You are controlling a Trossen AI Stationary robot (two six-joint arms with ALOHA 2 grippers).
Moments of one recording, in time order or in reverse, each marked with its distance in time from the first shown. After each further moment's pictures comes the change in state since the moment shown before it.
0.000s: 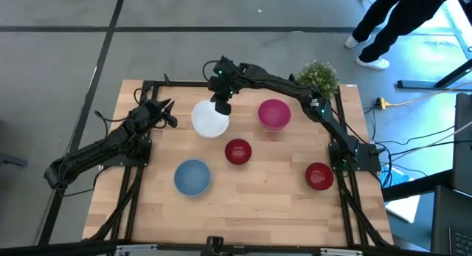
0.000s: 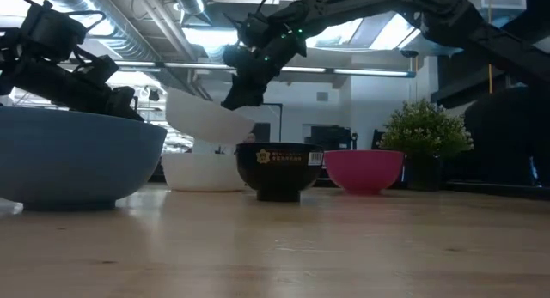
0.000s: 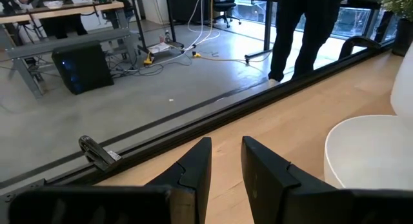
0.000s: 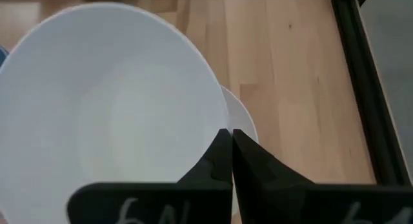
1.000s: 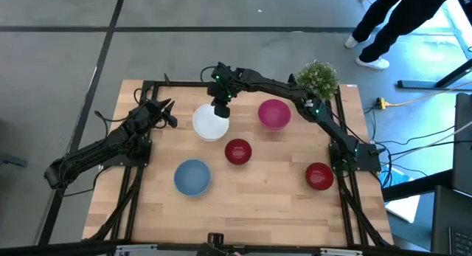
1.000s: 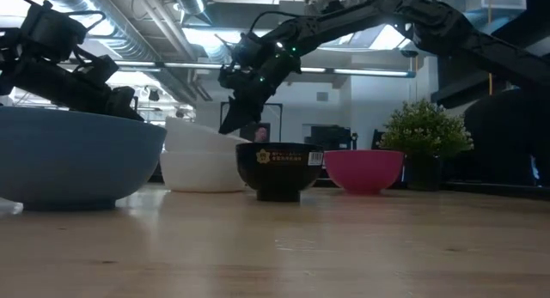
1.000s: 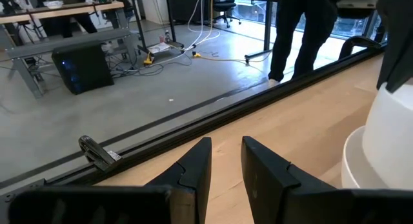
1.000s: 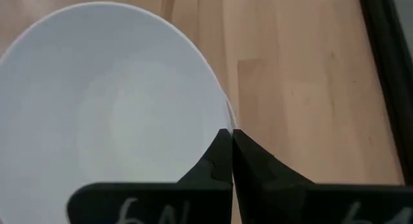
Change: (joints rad) left arm 0.000 0.000 0.000 0.000 0.000 0.000; right arm -0.003 0.076 -0.002 0.012 0.011 -0.009
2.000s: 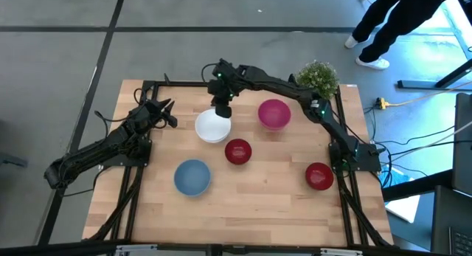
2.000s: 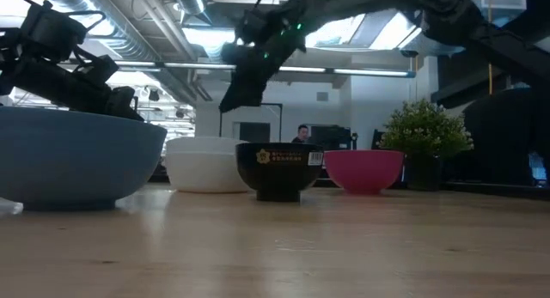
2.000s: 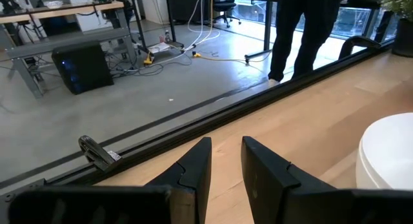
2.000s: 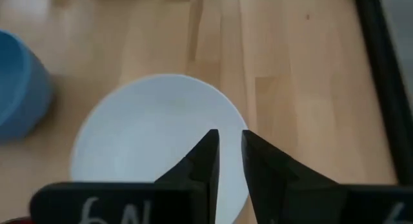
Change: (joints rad) left arm 0.000 0.000 0.000 -0.001 0.000 0.000; right arm 0.032 -0.089 0.011 -0.060 -0.010 0.010
